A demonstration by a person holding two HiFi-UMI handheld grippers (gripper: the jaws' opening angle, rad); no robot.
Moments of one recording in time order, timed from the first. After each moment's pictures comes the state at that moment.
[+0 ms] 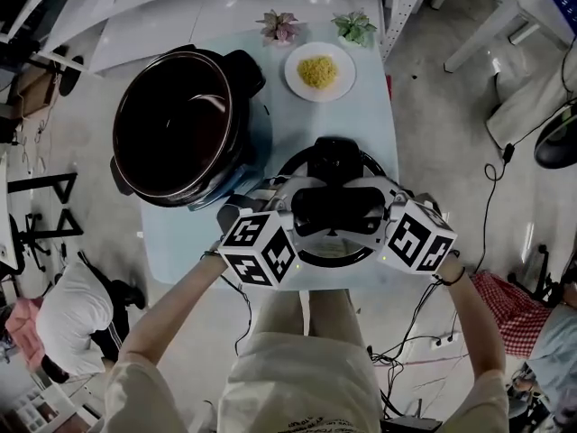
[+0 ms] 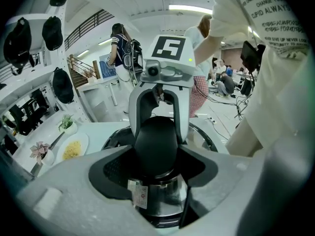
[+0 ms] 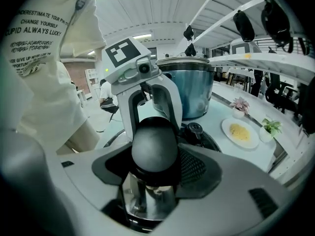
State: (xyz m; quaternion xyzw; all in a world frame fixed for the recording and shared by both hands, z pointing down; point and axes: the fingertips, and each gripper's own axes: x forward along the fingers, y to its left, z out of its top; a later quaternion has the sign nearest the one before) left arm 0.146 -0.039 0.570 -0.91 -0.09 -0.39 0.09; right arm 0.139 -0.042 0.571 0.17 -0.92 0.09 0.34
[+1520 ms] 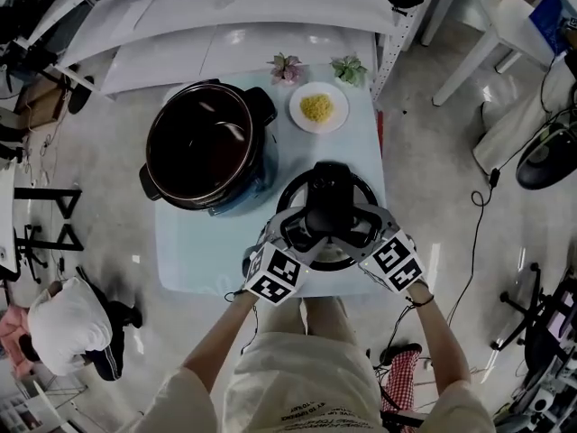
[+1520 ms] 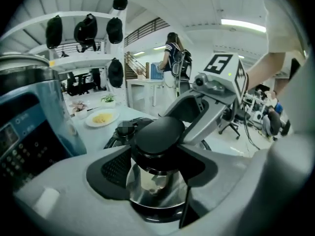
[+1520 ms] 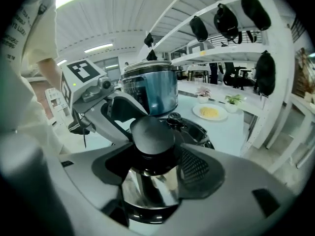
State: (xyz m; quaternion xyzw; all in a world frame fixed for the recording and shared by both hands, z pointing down) left arm 0.125 -0.048 0.580 -0.93 0.17 -0.33 -0.06; right arm 0.159 -0.040 0.585 0.37 -0.87 0.18 0.27
